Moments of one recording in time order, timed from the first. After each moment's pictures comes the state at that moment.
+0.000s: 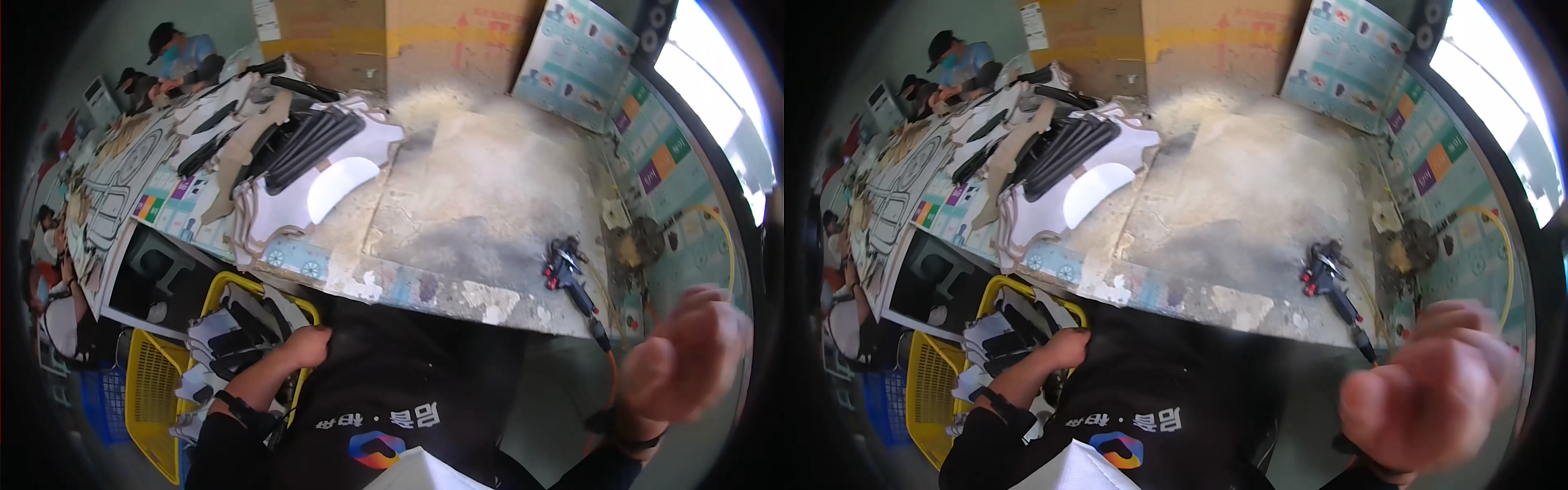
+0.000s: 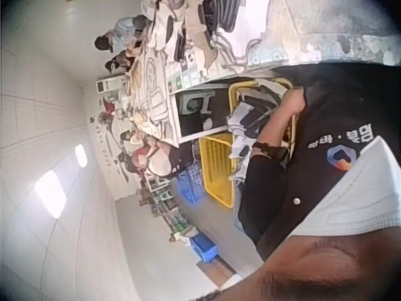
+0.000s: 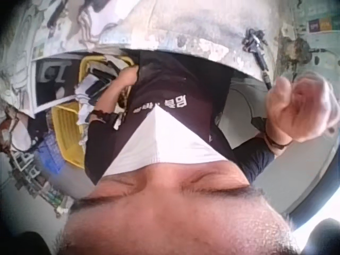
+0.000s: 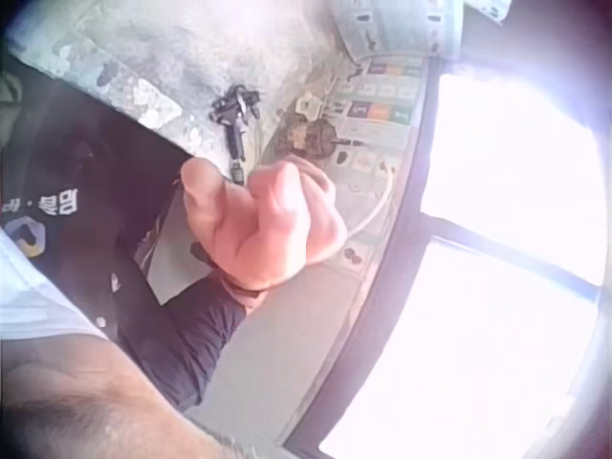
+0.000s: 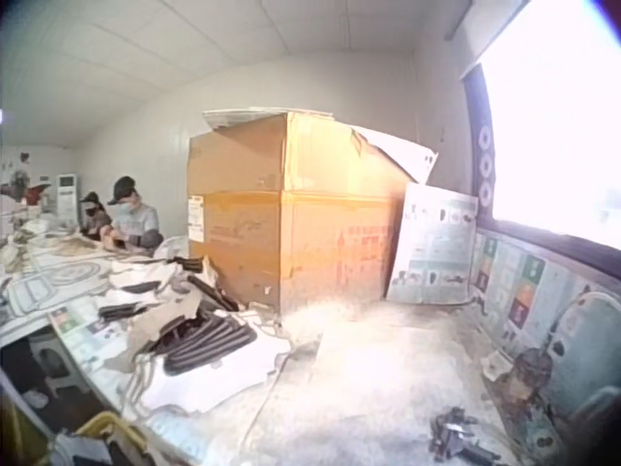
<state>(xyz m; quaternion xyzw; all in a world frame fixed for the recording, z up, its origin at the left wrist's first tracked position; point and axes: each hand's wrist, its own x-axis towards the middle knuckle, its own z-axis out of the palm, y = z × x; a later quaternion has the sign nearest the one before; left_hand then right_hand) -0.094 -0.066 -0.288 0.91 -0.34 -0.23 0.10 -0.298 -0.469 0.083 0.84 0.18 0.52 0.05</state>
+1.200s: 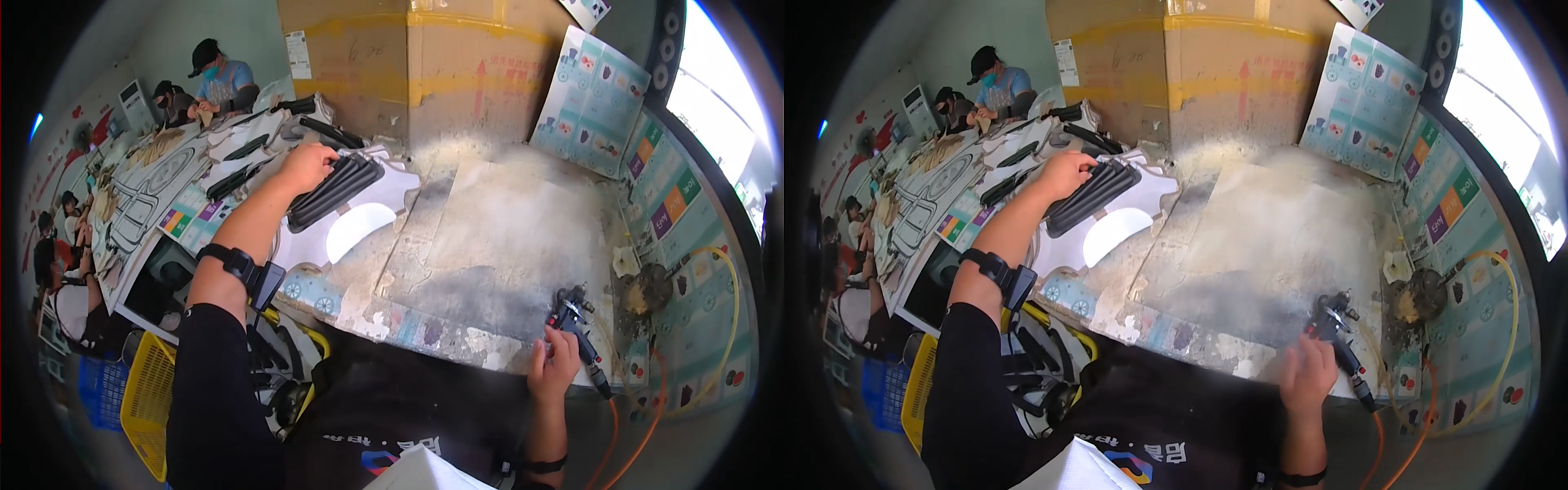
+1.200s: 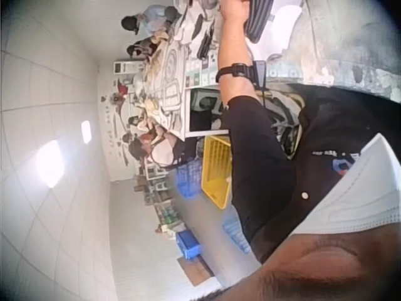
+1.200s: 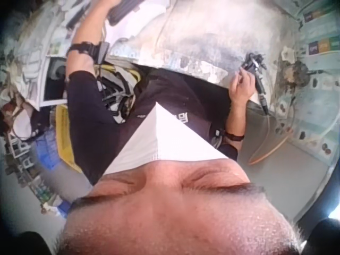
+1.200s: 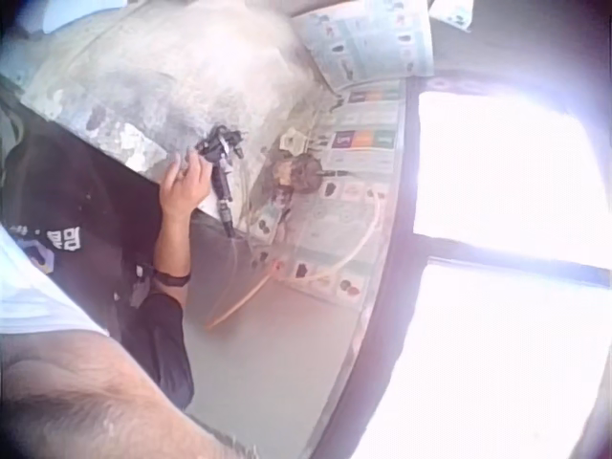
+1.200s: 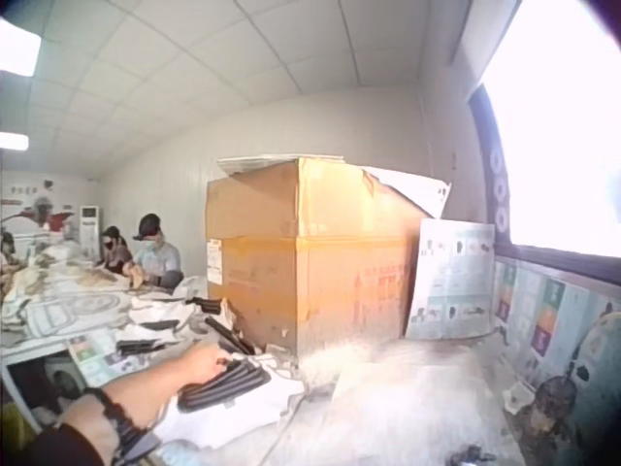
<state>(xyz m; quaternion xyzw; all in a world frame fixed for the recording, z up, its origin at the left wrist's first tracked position) 0.207 -0.151 -0.038 0.92 -0.31 0.18 0.14 -0.244 -0.528 -0.160 0.87 -0.04 0.45 -0.20</state>
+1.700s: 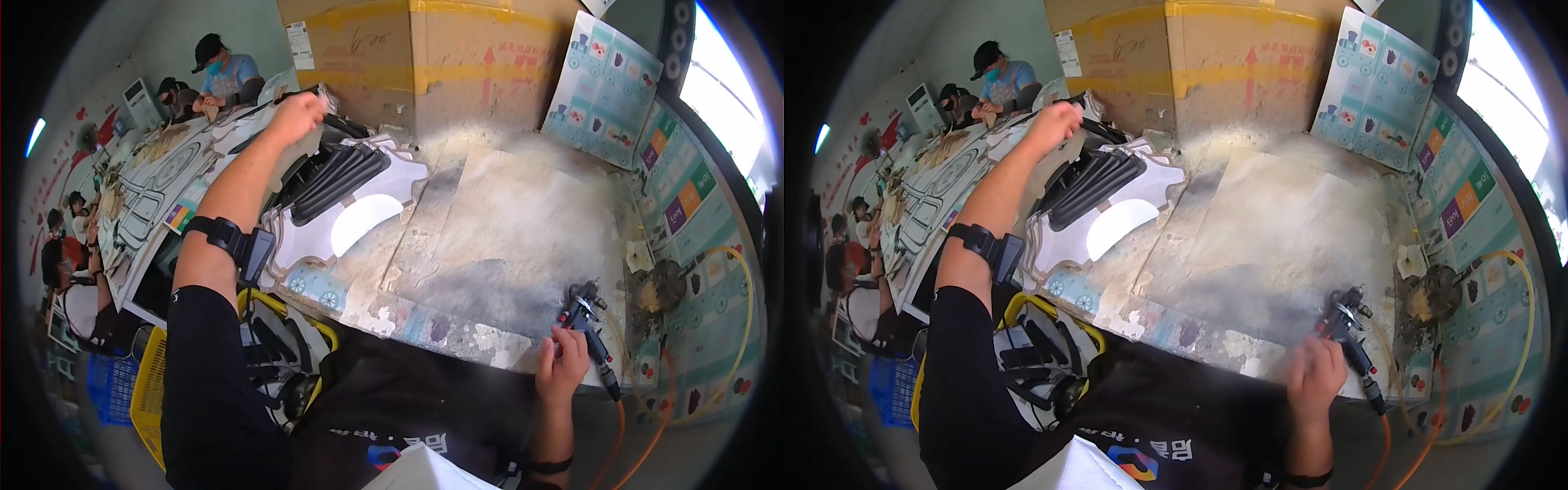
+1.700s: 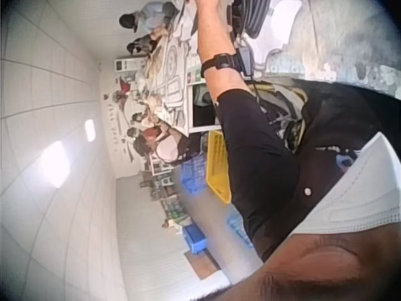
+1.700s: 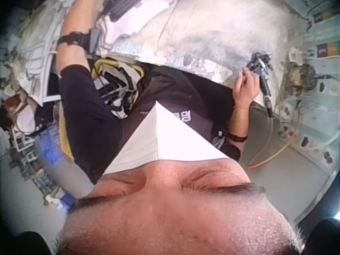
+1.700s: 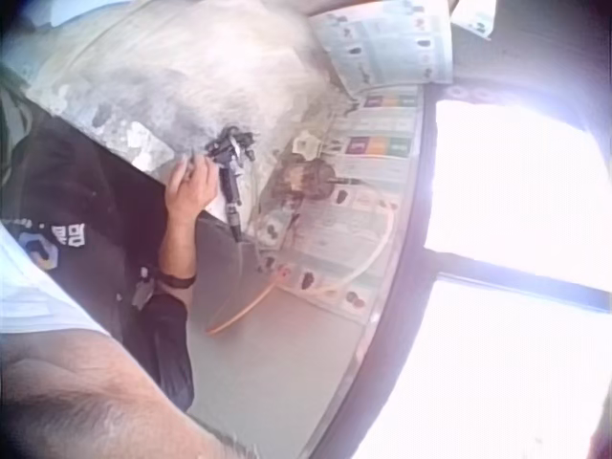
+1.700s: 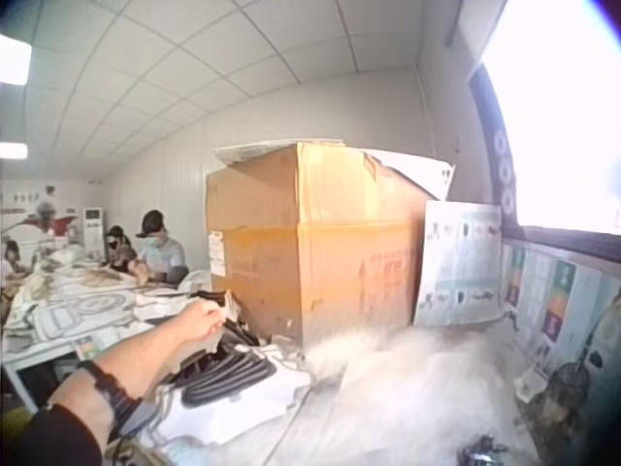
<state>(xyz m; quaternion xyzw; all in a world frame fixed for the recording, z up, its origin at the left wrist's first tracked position) 0.264 -0.142 0.015 0.88 -0.22 0.10 0.41 -0.245 -0.522 -0.158 0.87 -0.10 0.41 -0.26</state>
